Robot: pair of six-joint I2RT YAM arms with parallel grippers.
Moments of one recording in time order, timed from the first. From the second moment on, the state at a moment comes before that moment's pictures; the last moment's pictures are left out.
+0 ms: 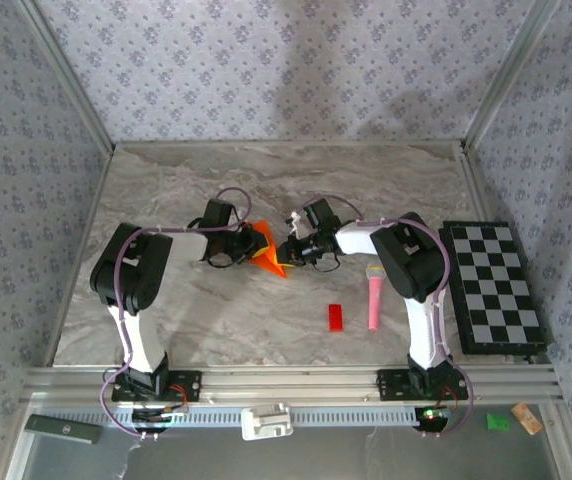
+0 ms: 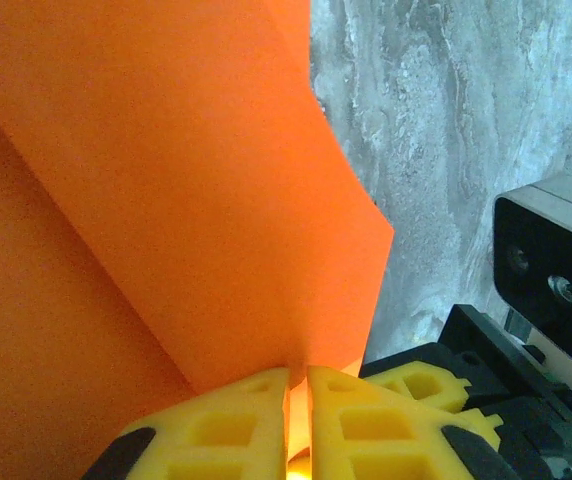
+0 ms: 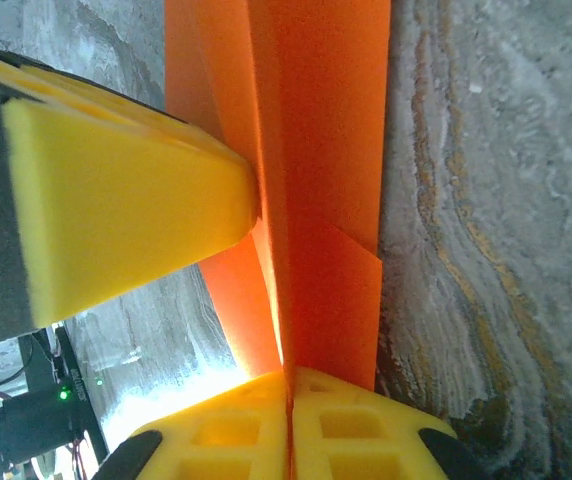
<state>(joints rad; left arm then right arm) -0.40 1.87 0.92 0.10 0.61 -0.93 0.55 2.06 1.15 -0.05 -0.76 0.52</state>
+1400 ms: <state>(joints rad) -0.39 1.91 0.96 0.03 0.57 -0.93 0.55 2.07 1.19 -0.13 -0.76 0.50</state>
